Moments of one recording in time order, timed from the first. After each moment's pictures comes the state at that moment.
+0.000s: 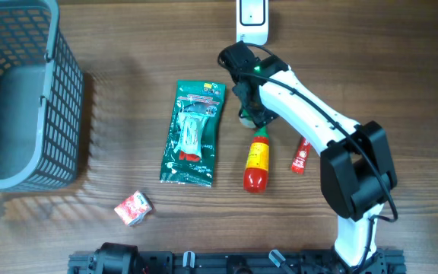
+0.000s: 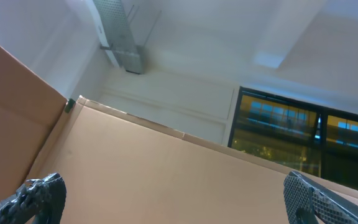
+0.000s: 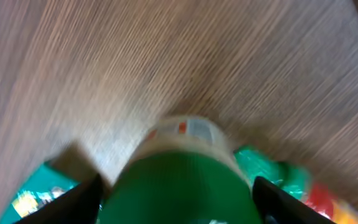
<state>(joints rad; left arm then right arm) -0.14 0.01 1.05 -0.23 -0.29 -0.14 0.55 2.05 1.63 -0.98 0.22 1.57</state>
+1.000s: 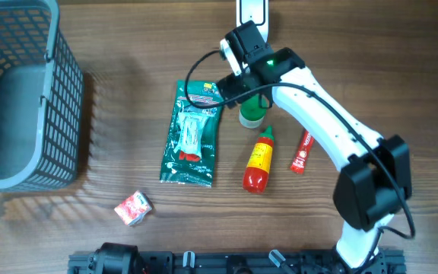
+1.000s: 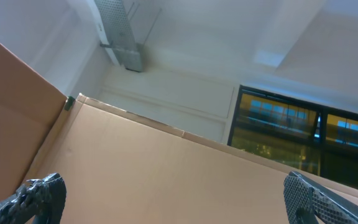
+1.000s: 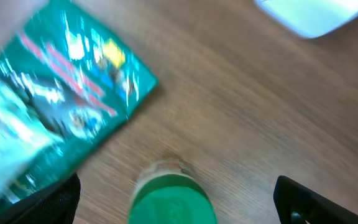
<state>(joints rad) -0.14 0.01 1.05 -0.24 -0.29 -0.15 0.52 1.97 1.67 -0.85 0.07 -0.13</state>
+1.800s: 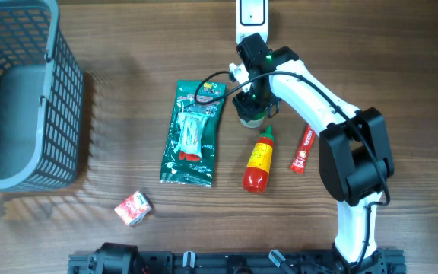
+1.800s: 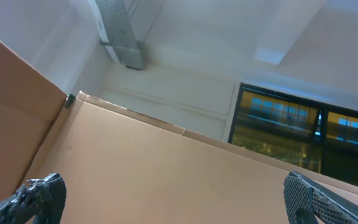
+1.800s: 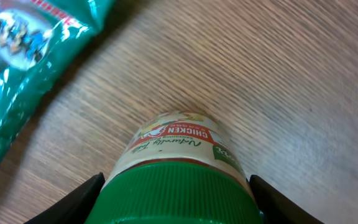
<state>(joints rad) -0.14 0.01 1.05 -0.25 -0.29 -0.15 0.45 2.14 1.67 -0.99 -0.06 -0.11</state>
